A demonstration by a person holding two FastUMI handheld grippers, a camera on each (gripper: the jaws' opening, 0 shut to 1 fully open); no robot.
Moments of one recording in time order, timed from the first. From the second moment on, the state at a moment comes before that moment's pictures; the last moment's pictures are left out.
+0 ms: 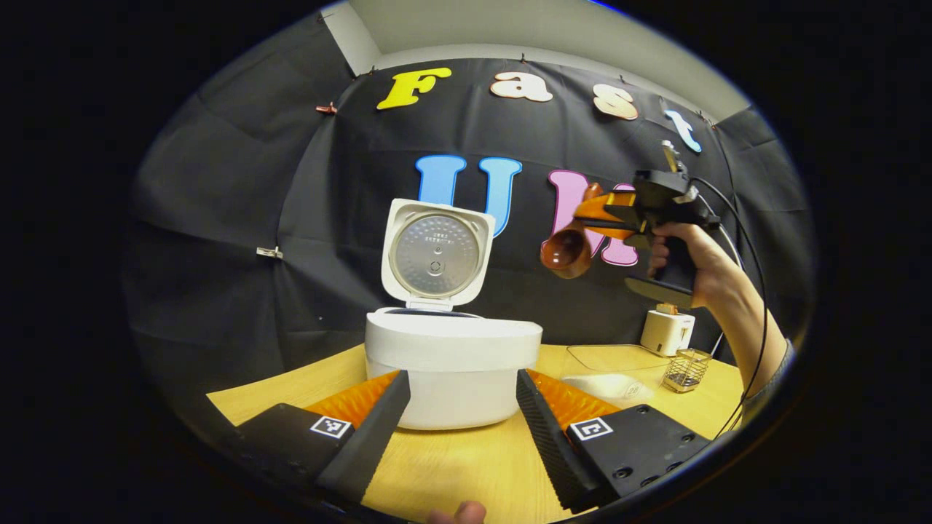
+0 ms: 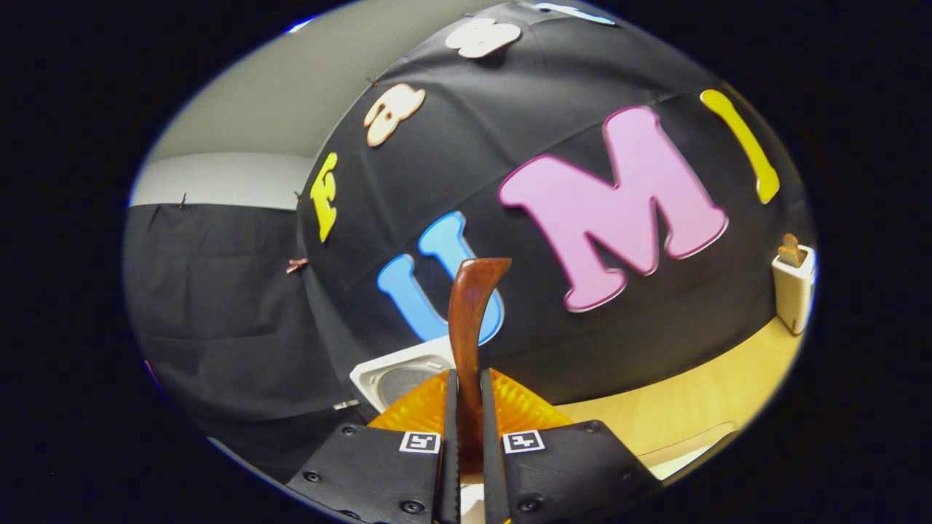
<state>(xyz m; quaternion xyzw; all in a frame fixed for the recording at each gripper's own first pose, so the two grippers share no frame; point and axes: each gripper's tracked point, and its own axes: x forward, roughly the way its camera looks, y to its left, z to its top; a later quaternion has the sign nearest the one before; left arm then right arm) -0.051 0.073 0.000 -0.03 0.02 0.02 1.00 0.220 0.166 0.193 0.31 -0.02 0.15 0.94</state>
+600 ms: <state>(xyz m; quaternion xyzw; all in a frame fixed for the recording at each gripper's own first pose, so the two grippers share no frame) -0.032 0.036 -0.003 -0.04 0.03 -0.01 1.00 0.148 -0.088 0.061 0.27 0.01 -0.03 0.96</state>
